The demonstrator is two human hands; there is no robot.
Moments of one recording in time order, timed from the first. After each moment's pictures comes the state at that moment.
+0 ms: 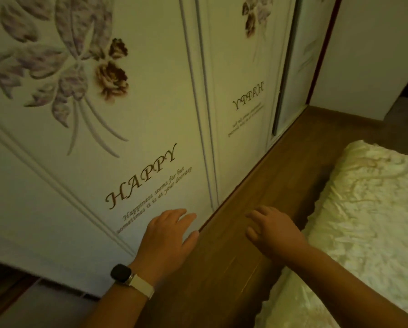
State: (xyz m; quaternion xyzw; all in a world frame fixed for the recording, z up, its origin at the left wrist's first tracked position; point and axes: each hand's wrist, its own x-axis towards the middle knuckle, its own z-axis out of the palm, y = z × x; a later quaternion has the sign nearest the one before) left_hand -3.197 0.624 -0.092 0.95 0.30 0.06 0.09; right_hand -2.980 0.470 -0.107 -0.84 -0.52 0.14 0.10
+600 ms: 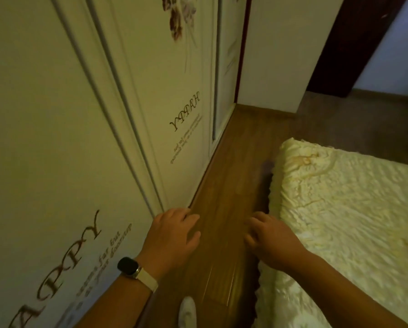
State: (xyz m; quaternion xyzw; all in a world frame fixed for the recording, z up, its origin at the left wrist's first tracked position) left_hand -2.922 0.820 -0.139 0.99 0.09 0.04 0.11; right_hand -2.795 0.593 -0.128 -0.92 -0.36 0.16 0.07
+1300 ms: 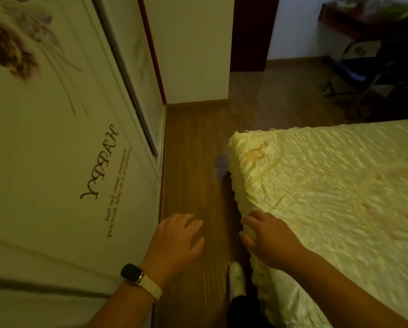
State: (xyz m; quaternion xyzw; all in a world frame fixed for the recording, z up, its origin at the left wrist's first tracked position) left_hand -2.617 0.857 -0.156 0.98 -0.11 -0.06 0.12; right_hand -2.584 0.610 -0.156 -0.97 -0.16 0.13 0.13
